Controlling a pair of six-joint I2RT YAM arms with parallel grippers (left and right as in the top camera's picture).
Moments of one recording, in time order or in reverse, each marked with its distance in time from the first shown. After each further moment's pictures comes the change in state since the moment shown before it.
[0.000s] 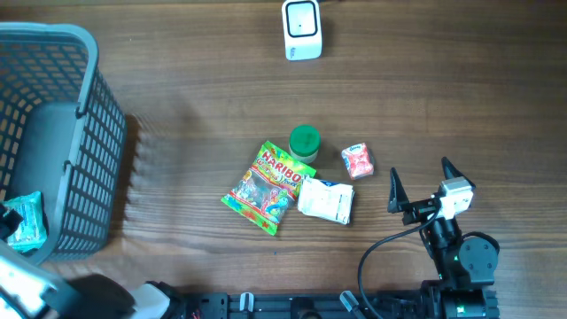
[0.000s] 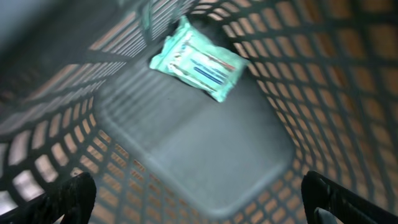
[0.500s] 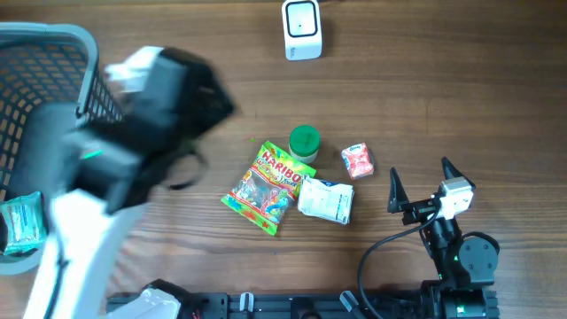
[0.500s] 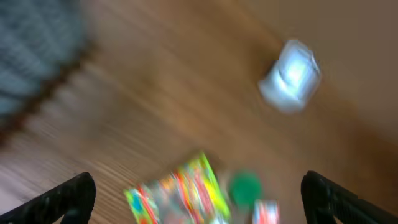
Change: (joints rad) left arm -1.295 -0.216 -0.006 0.167 -0.174 0.597; right arm 0.000 0.000 0.000 0.000 0.000 0.000
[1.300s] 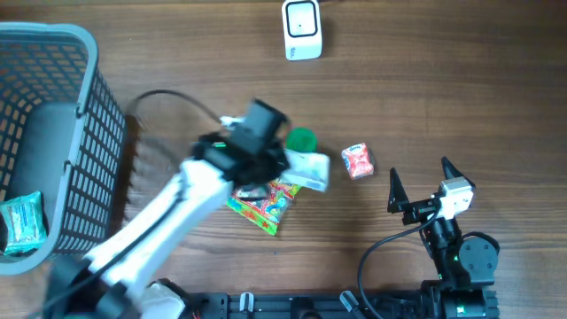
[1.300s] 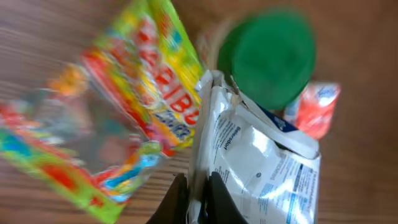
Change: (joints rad) left arm -0.264 0.198 -0.587 0.499 0.368 -0.076; right arm 0.000 0.000 0.000 -0.001 0.000 0.000
